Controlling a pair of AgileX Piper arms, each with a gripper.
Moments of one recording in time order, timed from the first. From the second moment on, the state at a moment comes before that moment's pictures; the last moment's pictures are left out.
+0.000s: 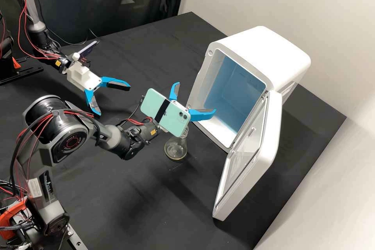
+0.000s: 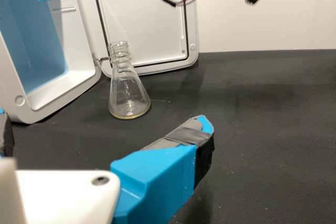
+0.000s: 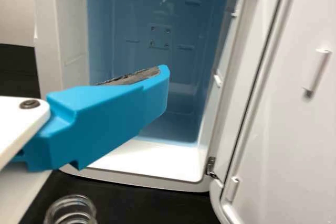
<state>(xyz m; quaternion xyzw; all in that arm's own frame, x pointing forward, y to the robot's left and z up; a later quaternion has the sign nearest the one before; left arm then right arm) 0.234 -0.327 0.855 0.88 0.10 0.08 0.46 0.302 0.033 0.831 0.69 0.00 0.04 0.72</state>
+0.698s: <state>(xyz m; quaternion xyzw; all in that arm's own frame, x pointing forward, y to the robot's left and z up) 0.235 -0.332 0.852 0.88 0.10 0.07 0.46 0.255 -0.016 0.828 0.71 -0.01 0.01 0.71</state>
